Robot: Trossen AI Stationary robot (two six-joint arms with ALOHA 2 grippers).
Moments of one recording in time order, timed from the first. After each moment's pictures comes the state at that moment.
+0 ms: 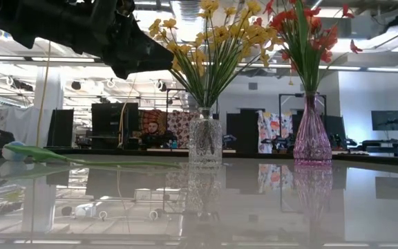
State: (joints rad) left arm -0.23 1.36 0.48 0.71 -0.45 -0.06; right arm 0.95 1.52 0.75 -0.79 0.10 2.16
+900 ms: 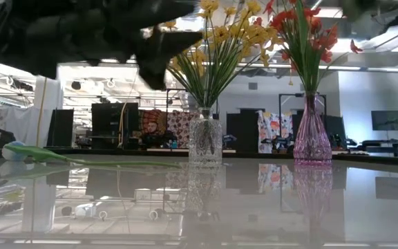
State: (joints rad) left arm -0.29 1.79 0.53 1.35 -0.07 -0.24; right arm 0.77 1.47 0.75 0.47 0.75 0.37
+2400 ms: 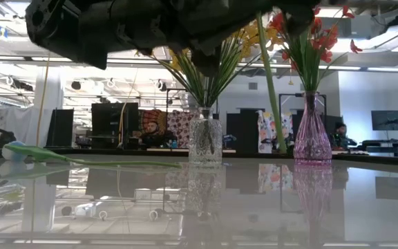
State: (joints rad) left arm -0.28 1.94 0.86 1.12 0.10 -0.10; right arm 0.57 1.54 0.75 0.59 0.47 0.12
